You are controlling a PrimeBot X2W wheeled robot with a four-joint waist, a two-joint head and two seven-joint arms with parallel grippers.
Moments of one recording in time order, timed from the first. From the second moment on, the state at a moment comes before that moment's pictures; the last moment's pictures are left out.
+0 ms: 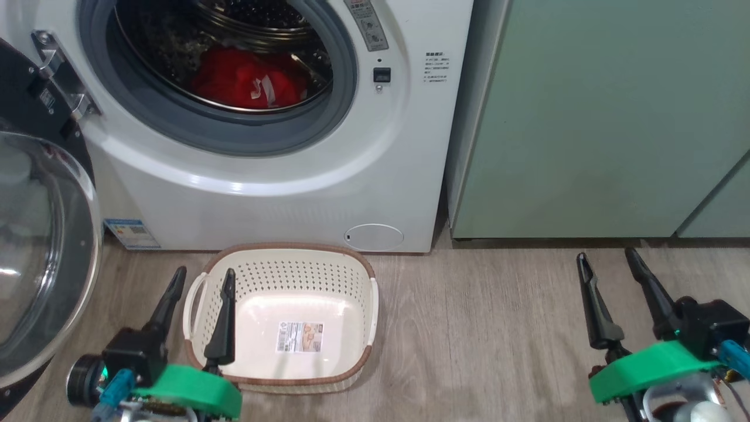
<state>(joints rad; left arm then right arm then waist) 0.07 0.23 -0.23 0.00 -0.32 0.11 -0.25 0.12 -0.04 -0.06 -0.07 0.17 0.13 -0.08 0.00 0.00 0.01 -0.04</state>
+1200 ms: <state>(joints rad) 0.07 0.25 -0.24 0.00 -0.32 0.12 -0.25 0.12 -0.04 -0.07 -0.09 0.17 0.13 -0.08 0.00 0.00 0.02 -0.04</state>
